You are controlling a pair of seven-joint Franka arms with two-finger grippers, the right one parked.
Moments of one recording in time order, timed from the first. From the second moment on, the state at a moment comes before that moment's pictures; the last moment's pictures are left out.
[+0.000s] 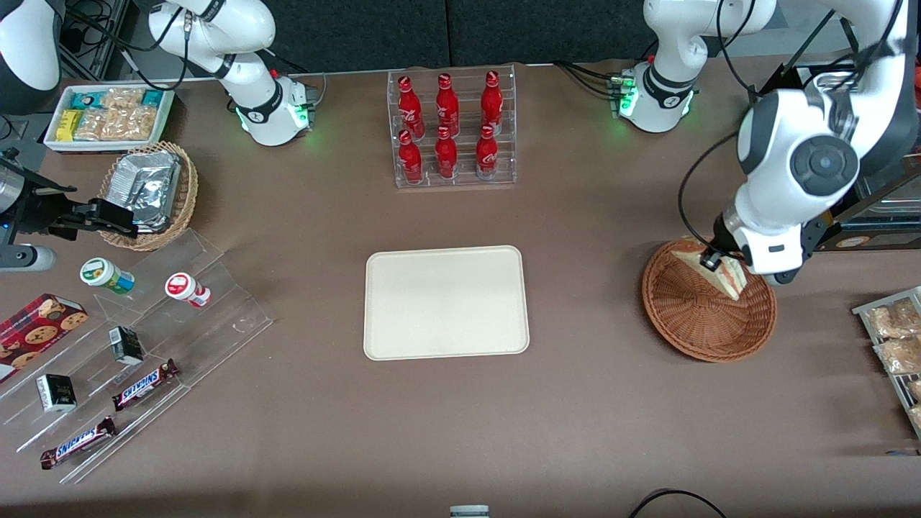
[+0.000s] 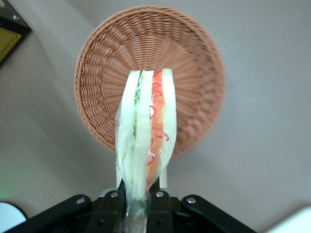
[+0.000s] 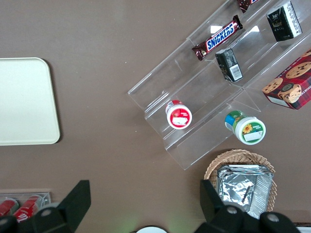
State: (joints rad) arm -0.19 0.04 -0.03 -1.95 0.10 1.86 -1.09
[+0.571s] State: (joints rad) arm -0.50 0.16 -0.04 -1.78 0.10 1.84 -1.10
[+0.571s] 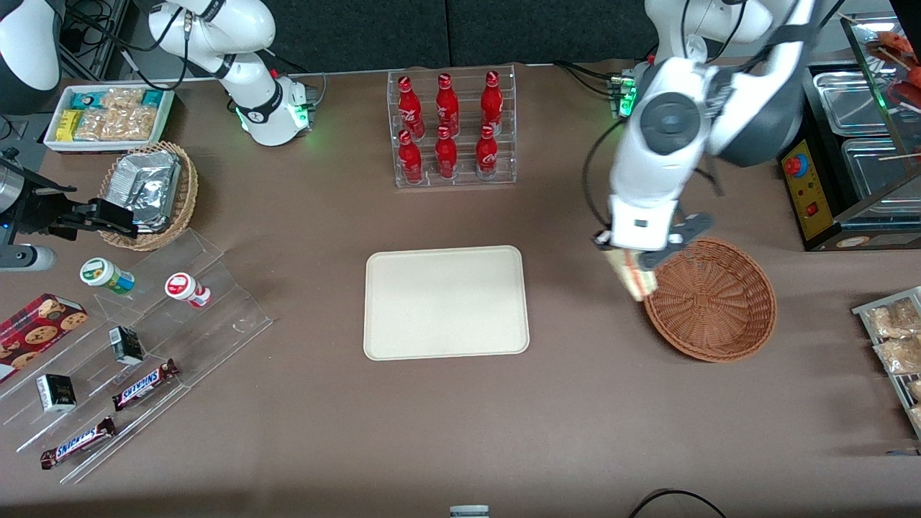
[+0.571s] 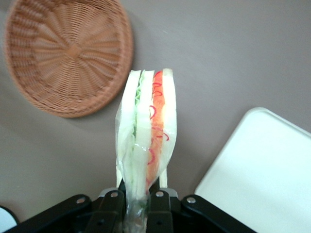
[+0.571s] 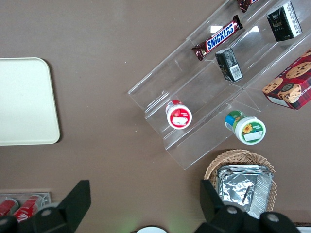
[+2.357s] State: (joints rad) arm -0.76 0.62 -0.08 -1.70 0.07 2.38 -1.03
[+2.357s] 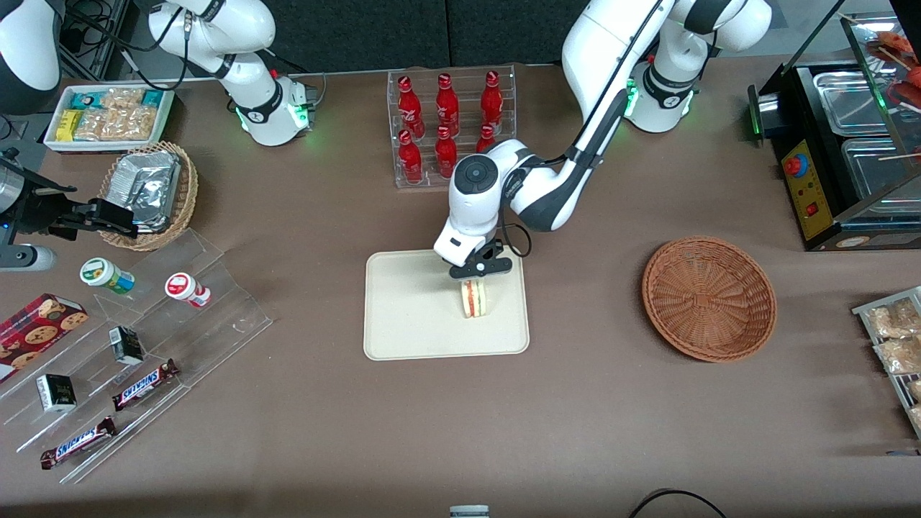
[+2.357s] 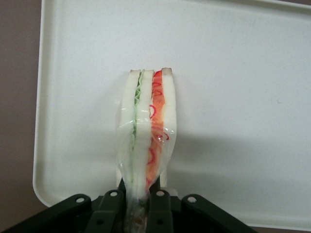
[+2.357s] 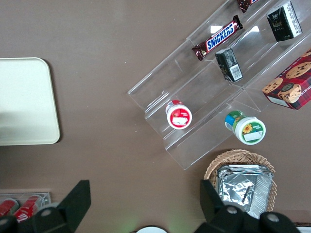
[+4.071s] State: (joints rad) arm -0.42 0.13 -0.05 -1.58 0.05 1.71 -0.80
